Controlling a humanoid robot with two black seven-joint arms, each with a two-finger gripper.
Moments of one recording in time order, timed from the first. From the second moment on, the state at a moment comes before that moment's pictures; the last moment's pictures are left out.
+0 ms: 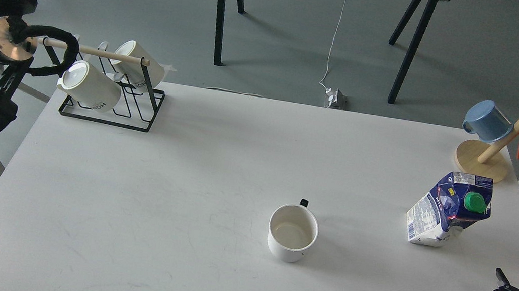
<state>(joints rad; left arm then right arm) -0.84 0.39 -1.10 -0.83 0.26 -0.17 -0.29 -0.32 -0.84 0.90 1.30 0.74 0.49 0.21</state>
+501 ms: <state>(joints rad) -0.84 0.41 -1.08 -0.84 0.27 -0.16 -0.29 -0.34 -0.54 0.99 1.31 0.47 0.49 0.21</state>
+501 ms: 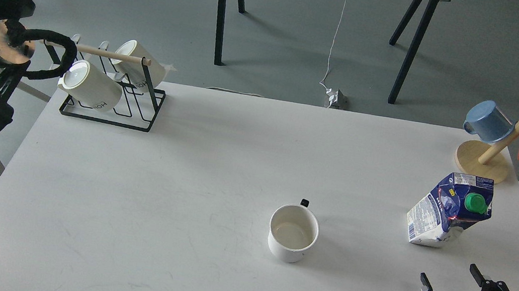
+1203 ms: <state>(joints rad) -0.84 0.41 -1.08 -0.84 0.28 -0.15 -0.28 -0.30 -0.45 1.14 1.30 0.42 0.49 0.21</state>
